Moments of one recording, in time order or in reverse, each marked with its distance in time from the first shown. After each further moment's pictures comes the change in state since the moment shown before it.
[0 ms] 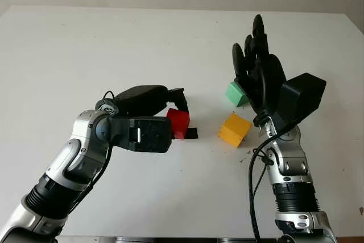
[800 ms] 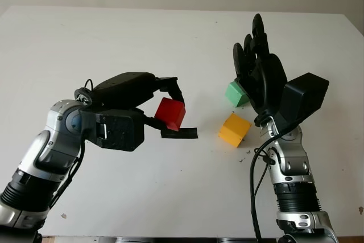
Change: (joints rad) left arm -0.002 0.045 0.106 0.030 -0.135 -0.122 0.007; right arm 0.000 -0.004 -0.002 0.000 0.014 -0.005 0.011
